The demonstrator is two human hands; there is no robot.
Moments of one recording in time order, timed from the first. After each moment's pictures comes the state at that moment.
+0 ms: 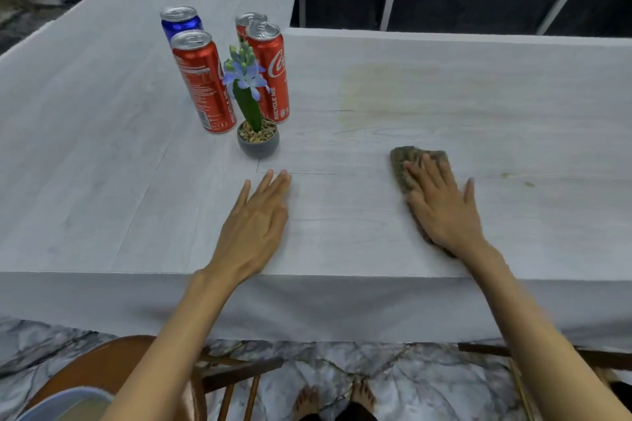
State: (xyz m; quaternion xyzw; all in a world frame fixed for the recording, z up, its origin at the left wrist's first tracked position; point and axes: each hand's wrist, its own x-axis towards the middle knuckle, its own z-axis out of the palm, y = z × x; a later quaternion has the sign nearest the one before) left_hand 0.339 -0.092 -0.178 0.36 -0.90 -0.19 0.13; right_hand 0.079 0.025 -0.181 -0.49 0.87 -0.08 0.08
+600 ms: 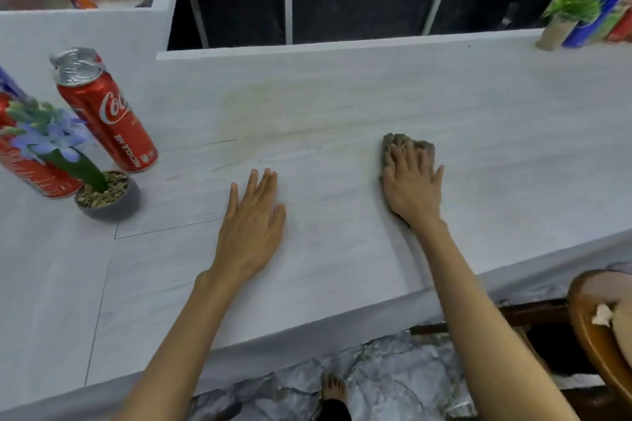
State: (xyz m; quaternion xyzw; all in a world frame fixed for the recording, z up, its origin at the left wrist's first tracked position) left_hand 0.178 -0.076 -0.177 0.30 -0.92 -0.21 0.11; right_hand -0.039 0.046 -0.176 -0.29 0.95 -0.14 0.04
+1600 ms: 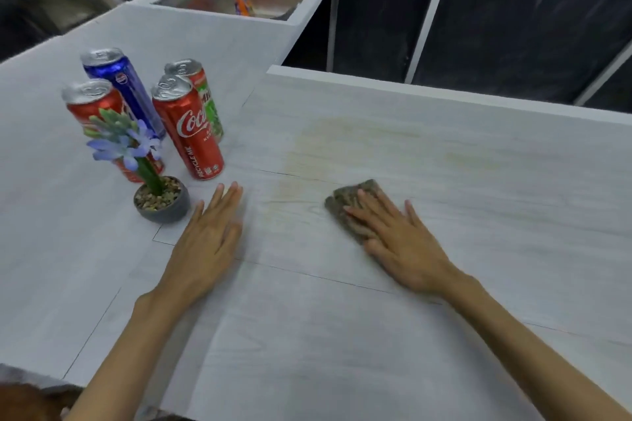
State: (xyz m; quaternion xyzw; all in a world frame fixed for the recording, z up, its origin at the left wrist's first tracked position) left_hand 0.212 -0.130 -0.171 0.49 -0.84 -0.18 0.17; right_hand -0.077 -0.044 -0.176 -0.74 0.66 -0.06 0.11
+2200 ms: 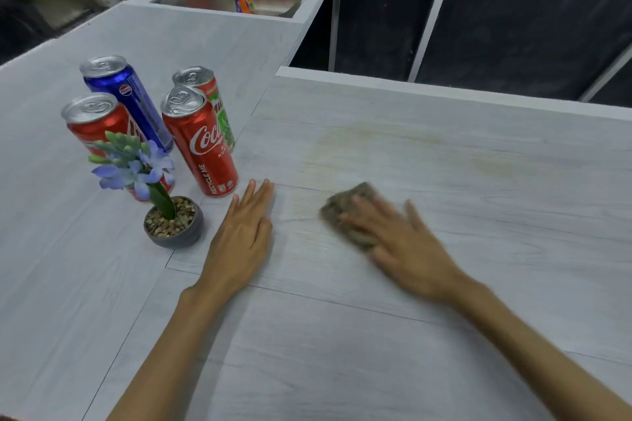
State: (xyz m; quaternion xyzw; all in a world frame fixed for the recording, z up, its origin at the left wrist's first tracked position) left_hand 0.191 -0.174 -0.182 0.45 -0.85 -0.19 0.20; right_hand -0.055 -0.080 -0.177 -0.76 0.63 -0.09 0.13
